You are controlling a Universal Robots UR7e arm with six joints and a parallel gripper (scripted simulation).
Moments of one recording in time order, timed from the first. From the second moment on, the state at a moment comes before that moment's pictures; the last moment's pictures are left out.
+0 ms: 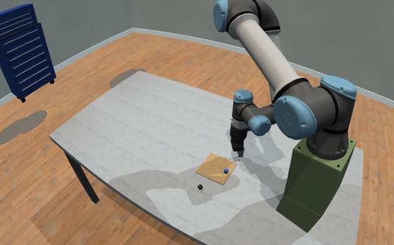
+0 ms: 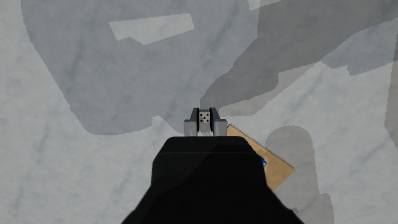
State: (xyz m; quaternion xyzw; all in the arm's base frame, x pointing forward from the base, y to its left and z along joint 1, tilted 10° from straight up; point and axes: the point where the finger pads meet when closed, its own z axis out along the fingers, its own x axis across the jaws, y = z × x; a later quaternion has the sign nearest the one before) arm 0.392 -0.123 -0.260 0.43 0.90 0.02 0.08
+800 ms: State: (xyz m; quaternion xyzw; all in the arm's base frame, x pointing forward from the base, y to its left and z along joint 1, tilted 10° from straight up) arm 0.380 -0.120 -0.183 0.43 0.90 0.02 0.08
